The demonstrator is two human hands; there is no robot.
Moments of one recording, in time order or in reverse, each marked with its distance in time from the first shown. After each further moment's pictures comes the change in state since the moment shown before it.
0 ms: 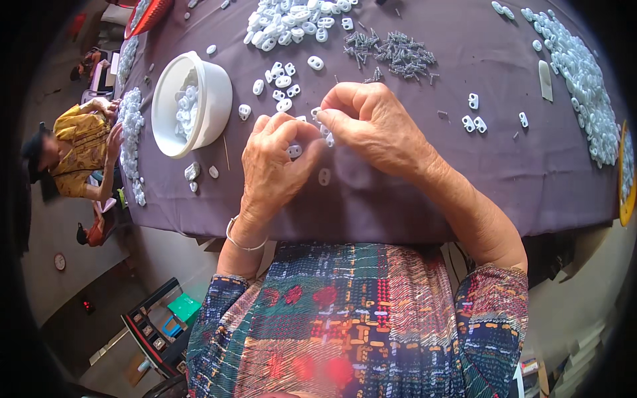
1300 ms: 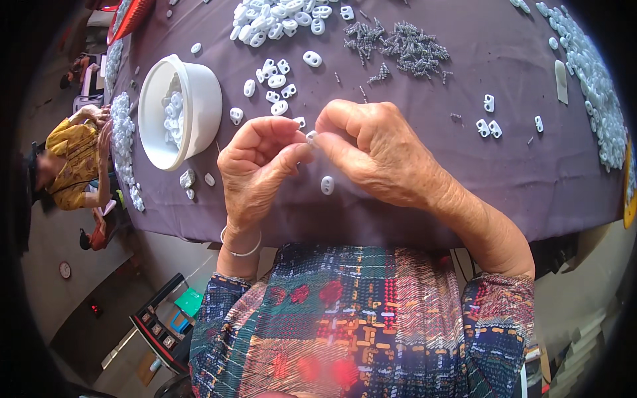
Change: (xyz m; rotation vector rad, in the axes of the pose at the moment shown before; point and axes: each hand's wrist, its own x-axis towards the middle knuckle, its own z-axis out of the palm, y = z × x) left_hand 0.003 0.001 -0.020 -0.997 -0.096 -0.472; right_hand -0.006 -0.003 0.004 -0.122 -0.070 -0.032
